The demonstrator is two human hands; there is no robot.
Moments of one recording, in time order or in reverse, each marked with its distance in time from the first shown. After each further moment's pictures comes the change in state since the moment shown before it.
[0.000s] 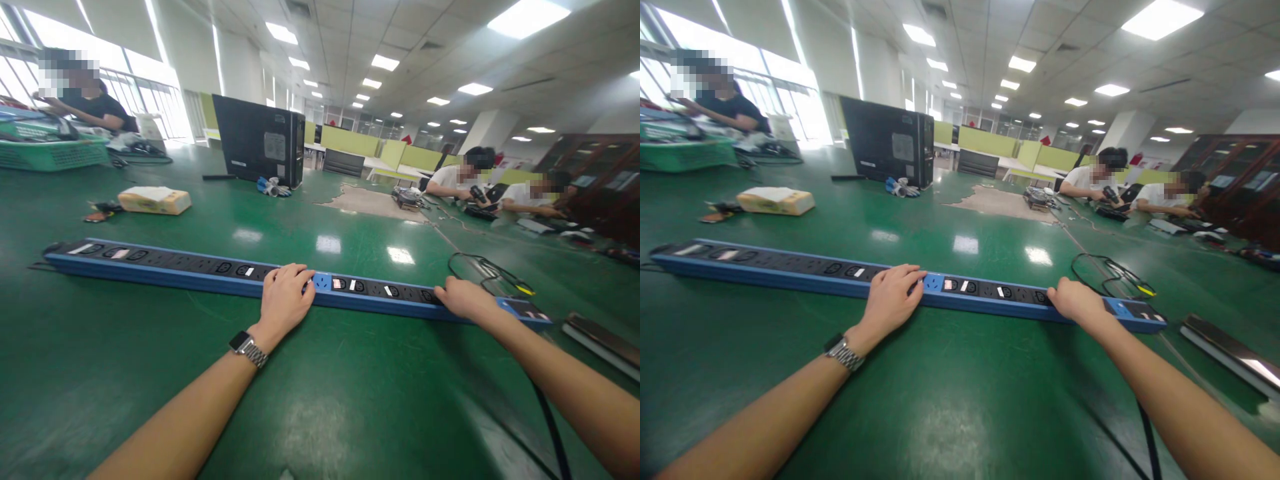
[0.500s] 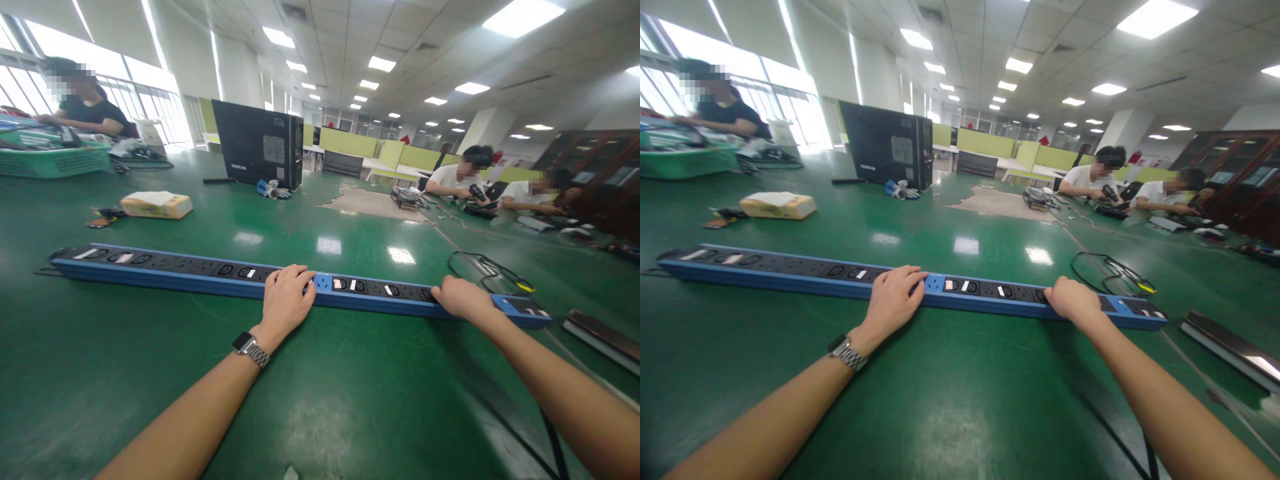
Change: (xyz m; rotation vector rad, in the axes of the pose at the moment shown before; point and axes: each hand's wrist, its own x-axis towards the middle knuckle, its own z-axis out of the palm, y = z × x) left_hand 0.000 0.001 -0.002 -0.008 -0.014 -0.002; right_hand -0.010 -0.011 -0.005 0.013 0.001 0.059
